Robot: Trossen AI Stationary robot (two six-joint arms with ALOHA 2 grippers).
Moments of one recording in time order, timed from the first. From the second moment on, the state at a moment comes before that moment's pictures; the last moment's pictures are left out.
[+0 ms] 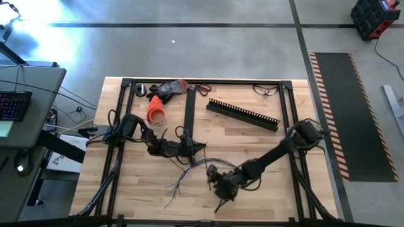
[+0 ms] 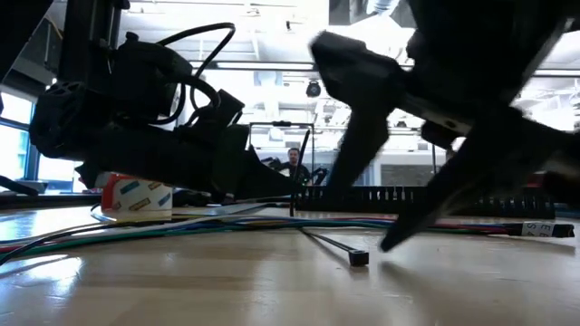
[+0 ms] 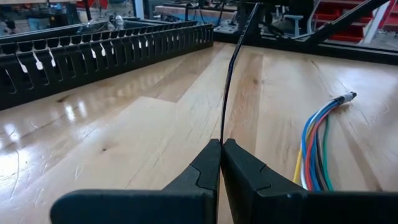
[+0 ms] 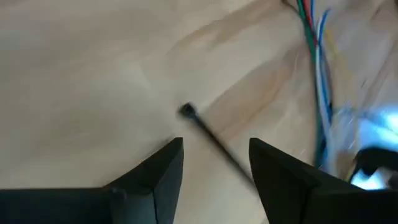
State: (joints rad) left arm -0.22 2.19 0.59 1.41 -0.48 -0.18; right arm 0.53 1.99 1.12 -0.03 0.23 -0.65
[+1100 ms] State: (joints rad) left arm -0.28 2.19 0.59 1.51 -0.48 -0.09; right arm 0.43 2.08 1.04 0.32 0.03 -0.18
